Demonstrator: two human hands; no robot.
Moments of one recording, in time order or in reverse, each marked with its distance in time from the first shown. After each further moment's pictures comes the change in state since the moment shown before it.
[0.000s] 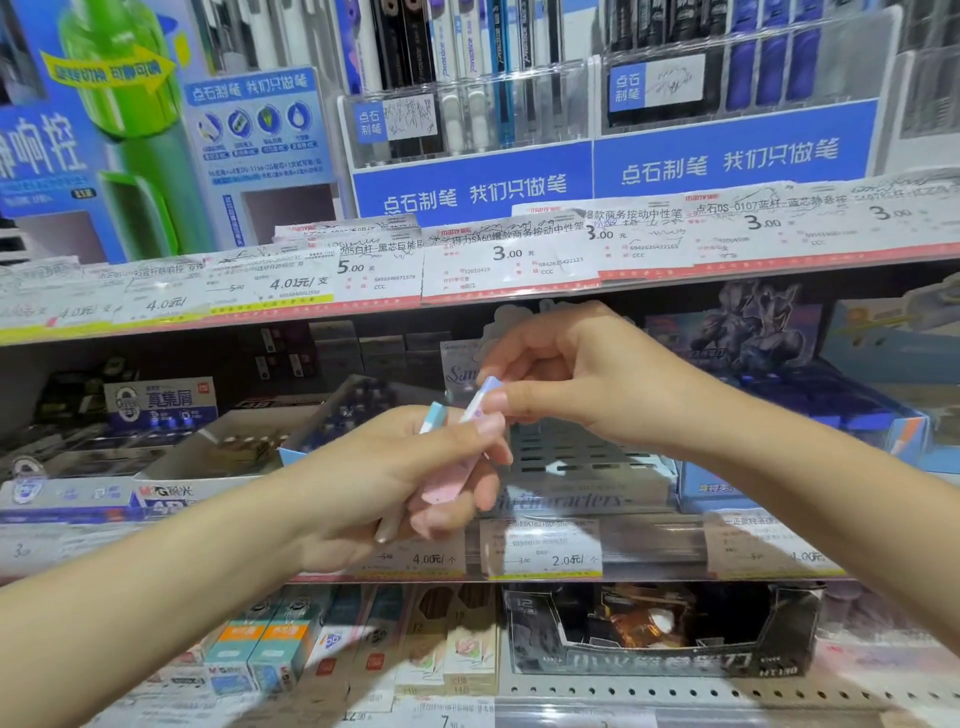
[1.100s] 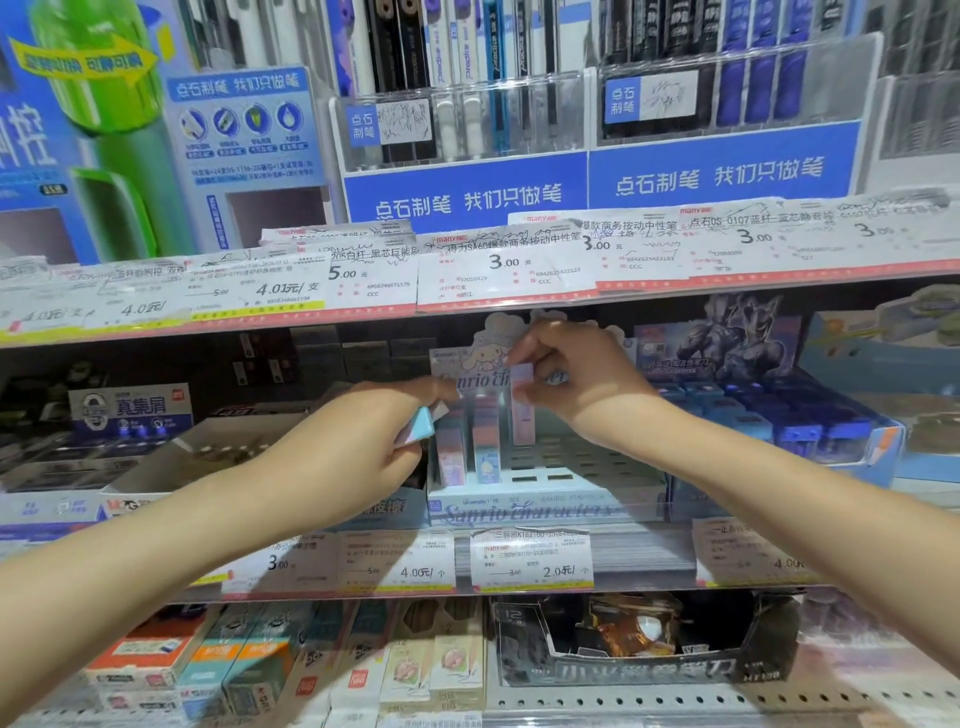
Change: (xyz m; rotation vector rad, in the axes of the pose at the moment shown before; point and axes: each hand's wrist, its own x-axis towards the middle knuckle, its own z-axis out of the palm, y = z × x) left_hand 0.016 0.002 -0.035 1.357 0.370 0.301; right_hand 0.028 0.054 -0.007 -0.331 0.300 0.098
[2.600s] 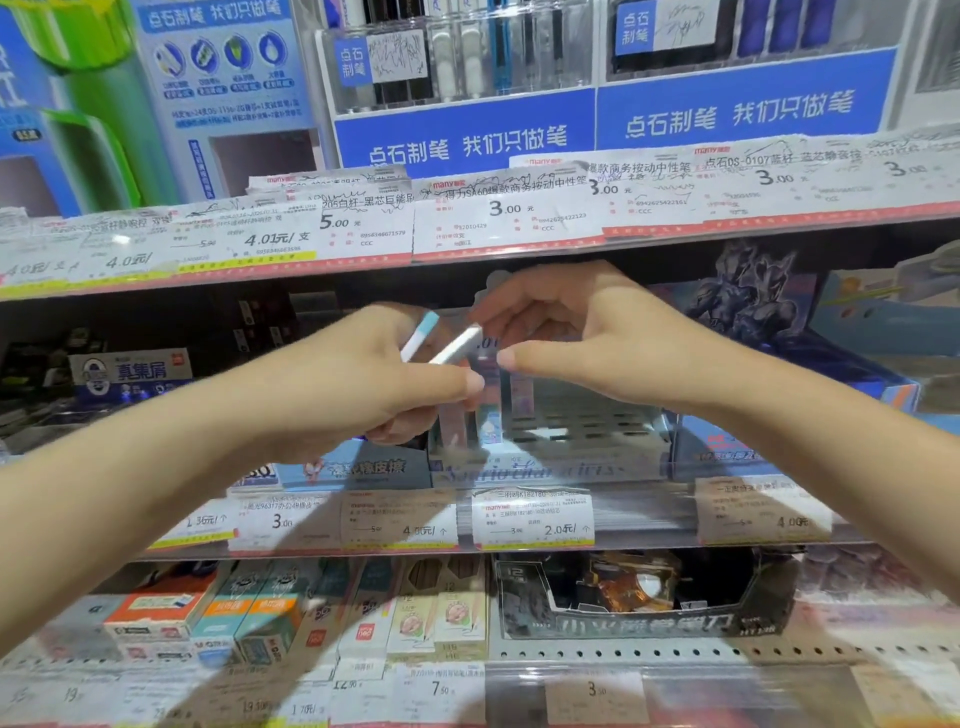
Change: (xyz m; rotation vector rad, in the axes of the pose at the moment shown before) left_hand 0.001 0.027 -0.024 -0.854 -0.162 -0.173; right_hand -0.022 -0.036 -0.024 0.186 -0.259 -0.186
